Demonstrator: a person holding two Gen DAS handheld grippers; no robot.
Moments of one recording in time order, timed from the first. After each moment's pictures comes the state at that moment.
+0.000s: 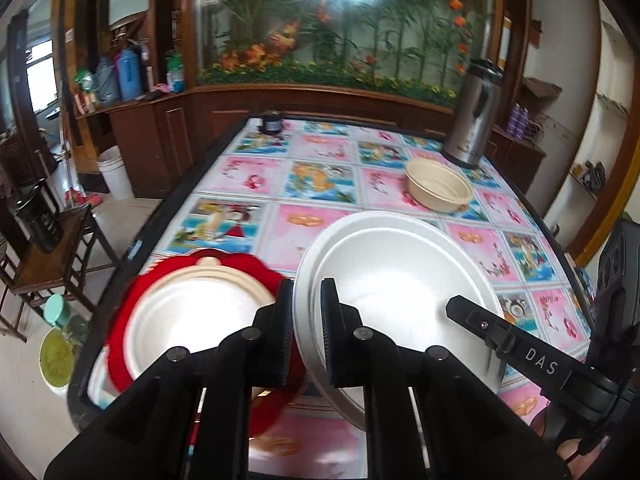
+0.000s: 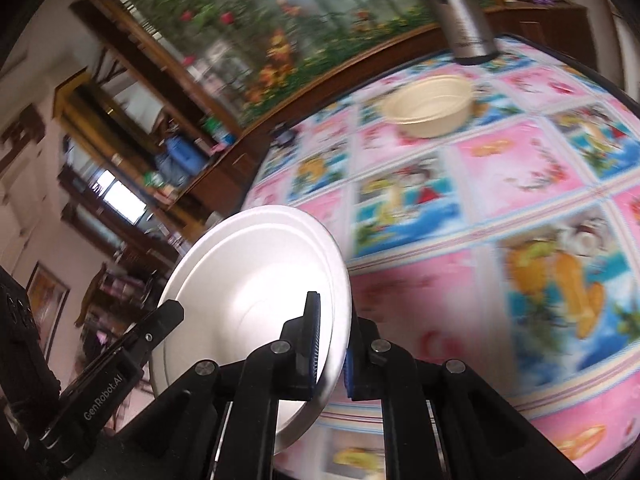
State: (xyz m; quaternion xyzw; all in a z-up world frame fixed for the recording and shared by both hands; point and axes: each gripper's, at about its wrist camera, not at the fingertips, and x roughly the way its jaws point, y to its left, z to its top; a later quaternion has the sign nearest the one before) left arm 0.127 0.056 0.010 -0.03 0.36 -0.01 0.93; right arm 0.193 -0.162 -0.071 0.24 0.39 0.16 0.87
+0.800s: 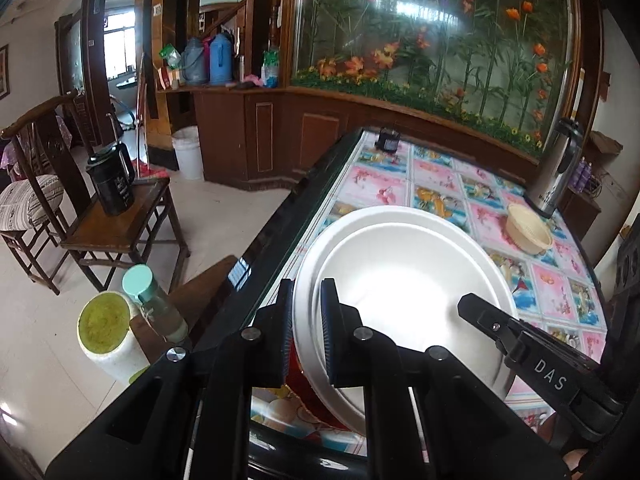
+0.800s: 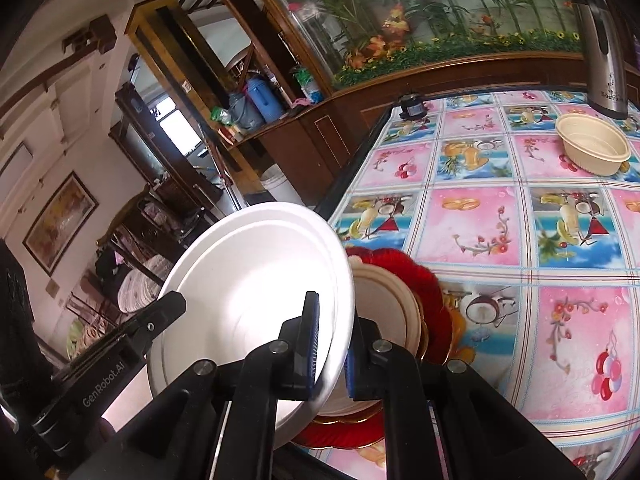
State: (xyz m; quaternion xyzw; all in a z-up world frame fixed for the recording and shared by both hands) left arm 0.096 0.184 0.000 -0.08 0.35 0.11 0.93; right arm 0.189 0.008 -0.045 0.13 0.38 0.27 0.88
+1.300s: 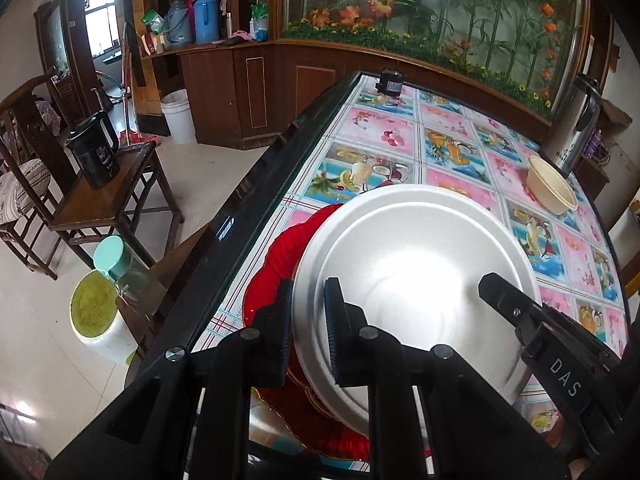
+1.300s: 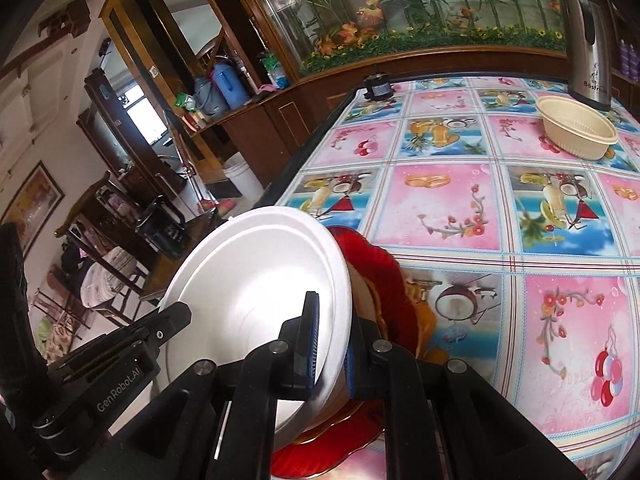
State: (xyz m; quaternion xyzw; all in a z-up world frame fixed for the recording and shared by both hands) left arm 0.138 0.179 -0.050 -0.07 0.42 0.10 0.90; right arm 0.214 0.011 -0.089 0.10 0.40 0.21 0.89
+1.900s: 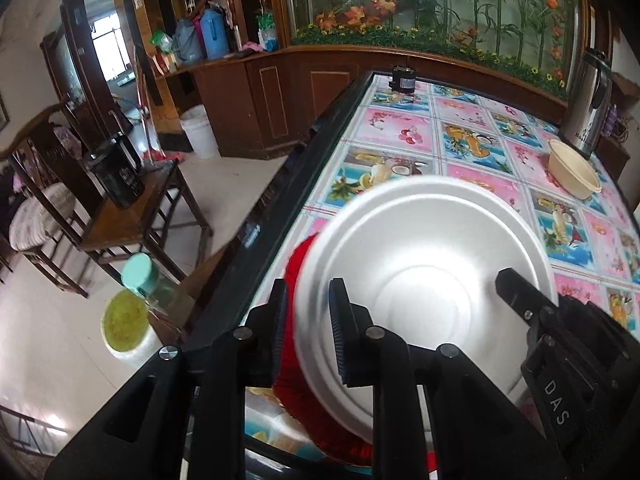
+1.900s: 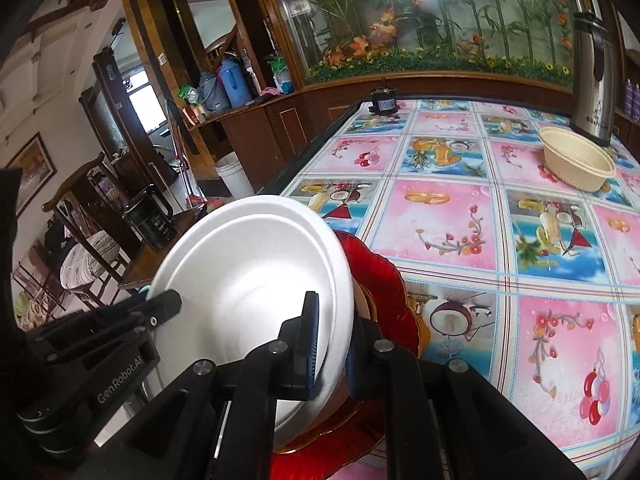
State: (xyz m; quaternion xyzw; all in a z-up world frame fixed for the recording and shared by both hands) left arm 0.137 0.172 -0.045 0.00 0.41 0.15 0.90; right arm 0.207 0.025 -0.092 0.04 0.37 0.20 0.91
